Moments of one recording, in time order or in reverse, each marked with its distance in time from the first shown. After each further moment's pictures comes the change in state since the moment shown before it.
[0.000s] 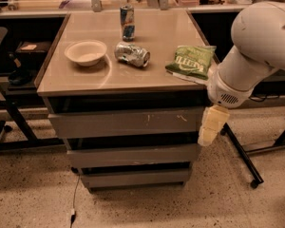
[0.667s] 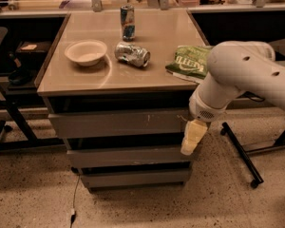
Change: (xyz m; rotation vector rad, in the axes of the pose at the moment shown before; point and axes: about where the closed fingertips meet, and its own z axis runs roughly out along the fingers) arm -0.014 -0.001 0.085 -0.058 -0.041 -0.008
